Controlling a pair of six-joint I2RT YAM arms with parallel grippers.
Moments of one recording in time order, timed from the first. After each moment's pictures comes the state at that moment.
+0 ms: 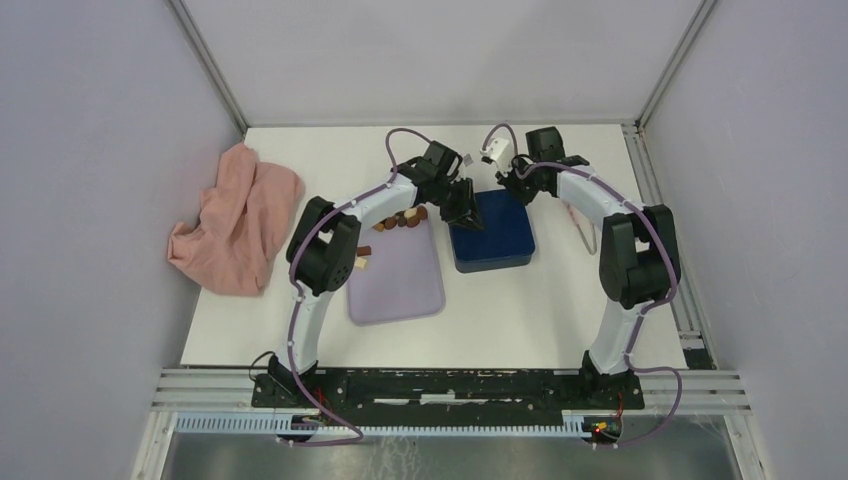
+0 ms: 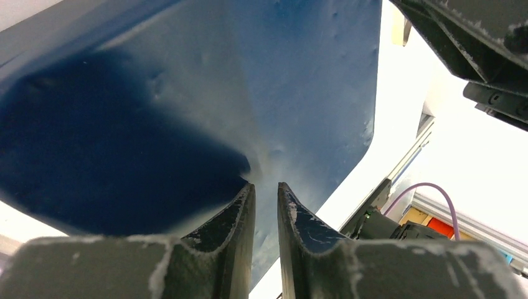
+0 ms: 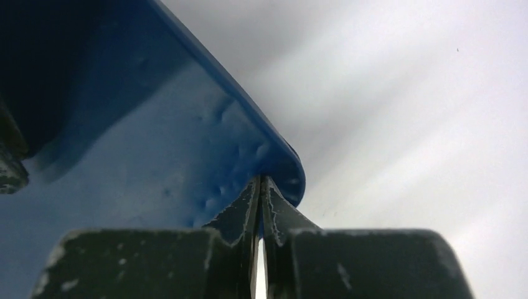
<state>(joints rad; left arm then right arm) -0.62 2.20 1.74 -0.47 0.52 -0.63 0.23 1.89 1.41 -0.45 -0.27 -0.69</state>
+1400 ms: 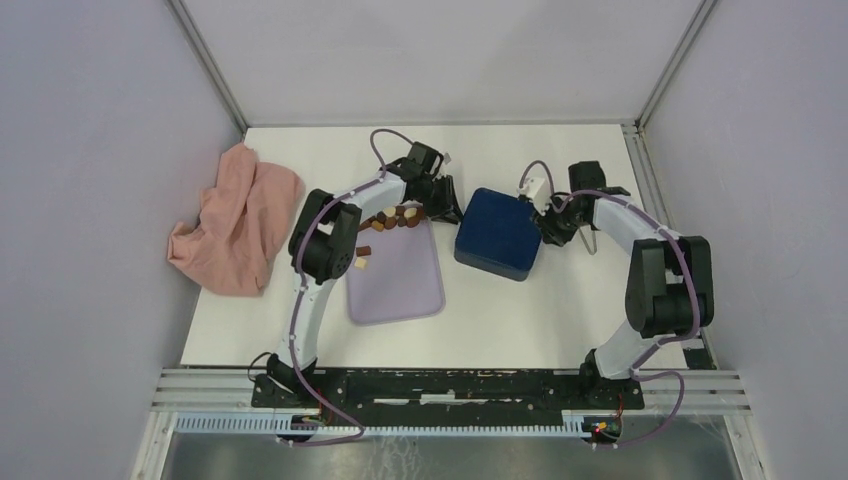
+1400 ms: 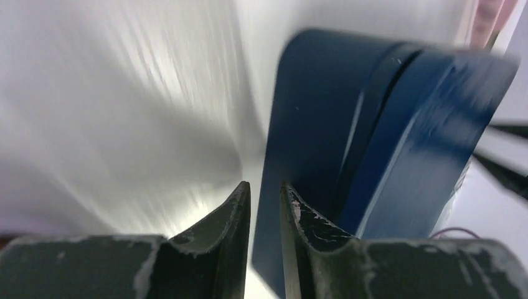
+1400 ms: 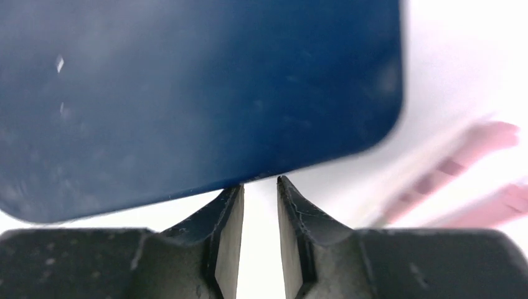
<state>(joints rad) -0.52 2.33 1.80 -0.40 0.48 -0.59 0.08 1.64 1.03 -0.58 -0.39 -0.88</state>
